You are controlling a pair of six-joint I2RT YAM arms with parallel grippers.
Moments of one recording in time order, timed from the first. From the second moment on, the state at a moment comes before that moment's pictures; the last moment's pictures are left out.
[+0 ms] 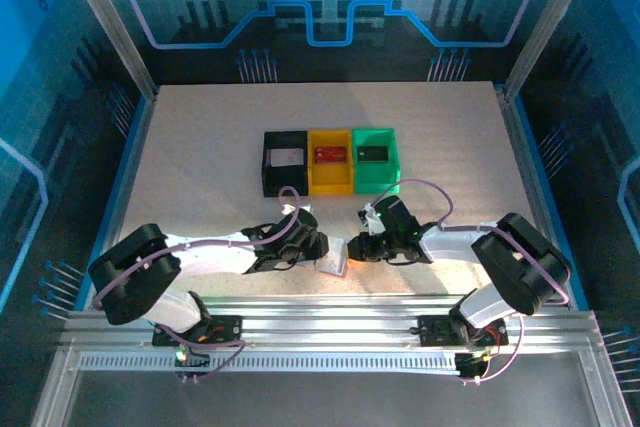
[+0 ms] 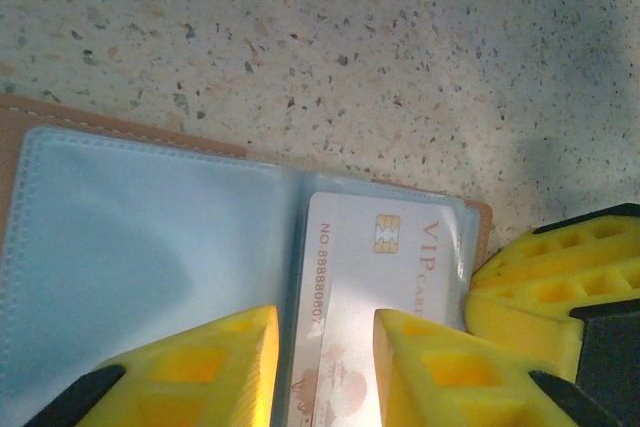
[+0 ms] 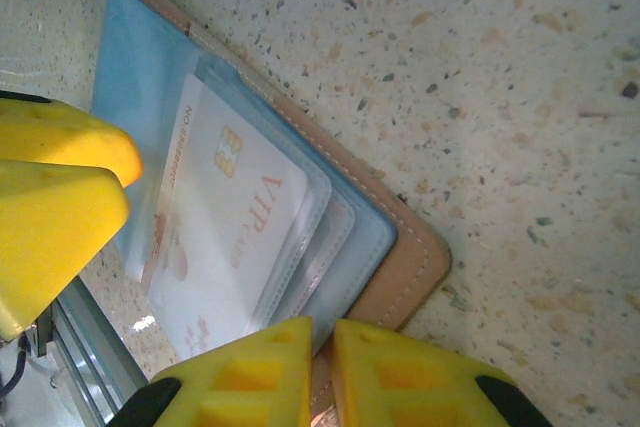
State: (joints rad) left arm -0.89 1.47 0.59 -0.02 -0.03 -0.97; right arm 0.63 1.50 0.47 0.09 -0.50 0.63
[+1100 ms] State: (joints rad) left arm -0.87 1.52 0.60 0.01 -0.03 -0.95; right arm 0.63 1.54 0.47 0.14 -0.53 0.63
